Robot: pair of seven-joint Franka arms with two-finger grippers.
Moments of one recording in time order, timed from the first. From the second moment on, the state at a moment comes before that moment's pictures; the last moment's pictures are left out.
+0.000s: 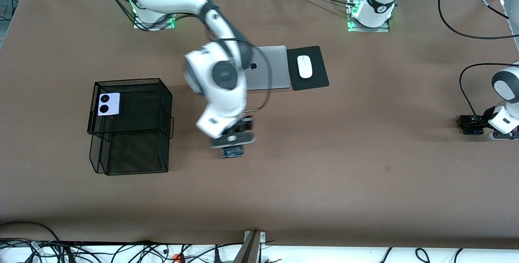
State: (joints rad) left arm 0.62 0.70 -0.04 -1.78 0.10 2.48 0.48; right arm 0.59 0.76 -0.06 -1.06 -0.06 1.87 0.38
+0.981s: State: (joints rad) left arm 0.41 0.70 -0.06 -1.64 0.10 2.32 0.32; right arm 0.37 0.23 -0.21 -1.83 -0.03 1.94 0.12
